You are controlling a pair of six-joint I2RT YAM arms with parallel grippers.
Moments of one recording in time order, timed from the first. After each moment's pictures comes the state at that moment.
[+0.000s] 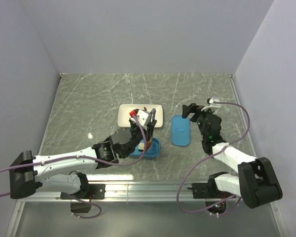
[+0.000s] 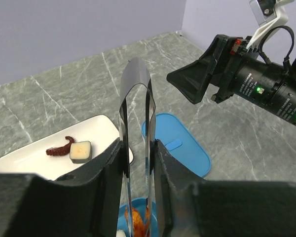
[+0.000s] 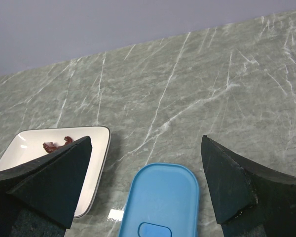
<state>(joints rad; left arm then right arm) -1.18 1.14 0.76 0.40 -0.56 -0.07 0.26 1.18 0.37 0.75 0.11 0.33</state>
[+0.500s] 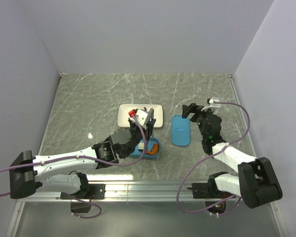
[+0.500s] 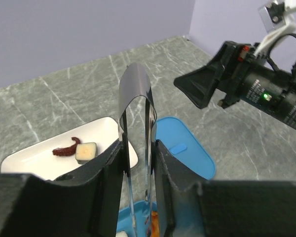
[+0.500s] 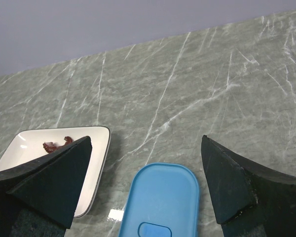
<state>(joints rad) -1.18 1.14 0.76 0.41 -0.59 -0.07 0.26 1.18 0.37 0.75 0.11 0.33</state>
